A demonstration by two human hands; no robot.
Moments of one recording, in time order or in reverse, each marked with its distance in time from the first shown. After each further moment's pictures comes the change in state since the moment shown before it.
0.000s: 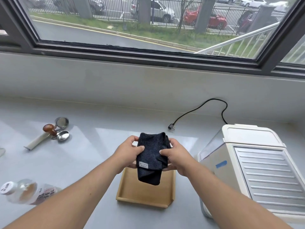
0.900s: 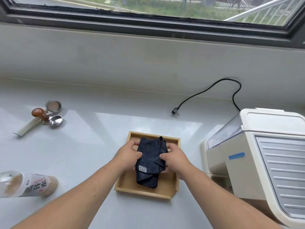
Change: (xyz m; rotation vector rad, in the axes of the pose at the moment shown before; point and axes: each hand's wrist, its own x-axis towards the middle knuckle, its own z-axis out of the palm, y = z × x) left_hand 0.035 -0.076 0.018 0.235 0.057 -0.121; right_hand 0.035 0.073 0.013 -0.042 0.083 0.136
